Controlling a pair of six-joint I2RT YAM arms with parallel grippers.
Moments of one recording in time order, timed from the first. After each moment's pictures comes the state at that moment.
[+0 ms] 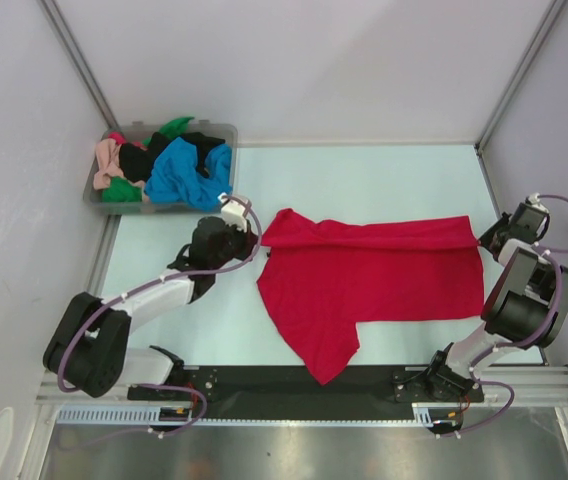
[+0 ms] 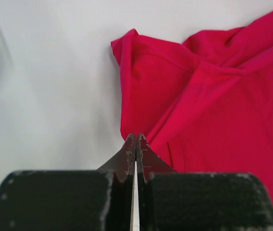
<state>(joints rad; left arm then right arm) -0.47 1.32 0.59 0.34 0.08 -0.15 -0.53 1.63 0.86 0.07 -0.09 0.30</state>
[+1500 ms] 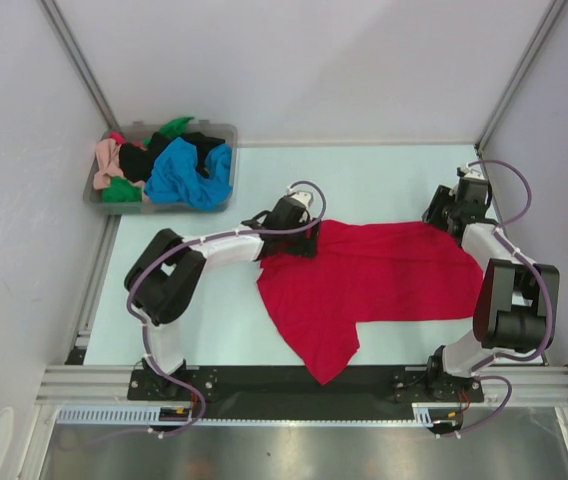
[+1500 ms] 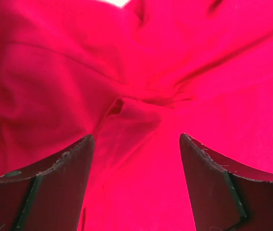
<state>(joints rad) -0.71 1.87 1.17 -0.12 -0.03 -0.39 -0.15 1.55 0.94 -0.07 -0.09 0.26</state>
